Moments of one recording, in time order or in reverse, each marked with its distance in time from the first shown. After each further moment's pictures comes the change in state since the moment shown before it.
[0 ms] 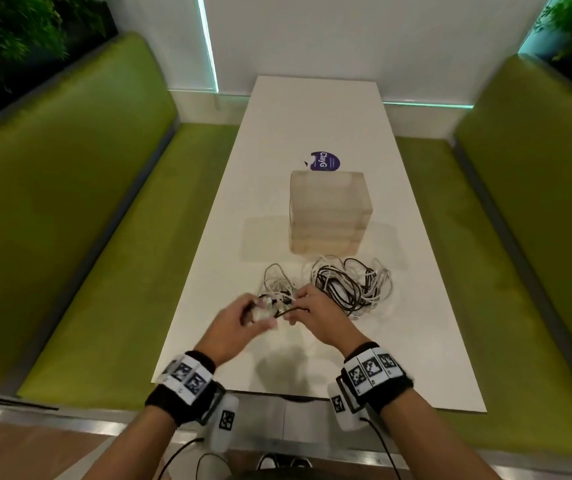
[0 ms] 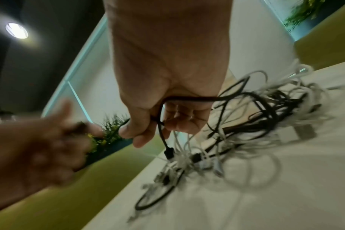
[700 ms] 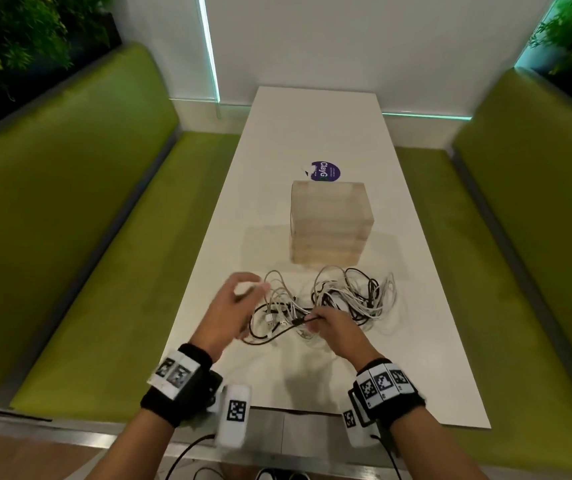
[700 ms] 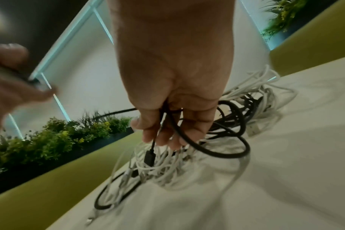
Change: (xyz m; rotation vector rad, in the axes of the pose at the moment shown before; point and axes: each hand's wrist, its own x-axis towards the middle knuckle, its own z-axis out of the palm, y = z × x) left_hand 0.008 0.050 -0.018 -0.420 0.068 -0.140; right_hand -0.005 0.027 -0.007 0.028 0.097 0.110
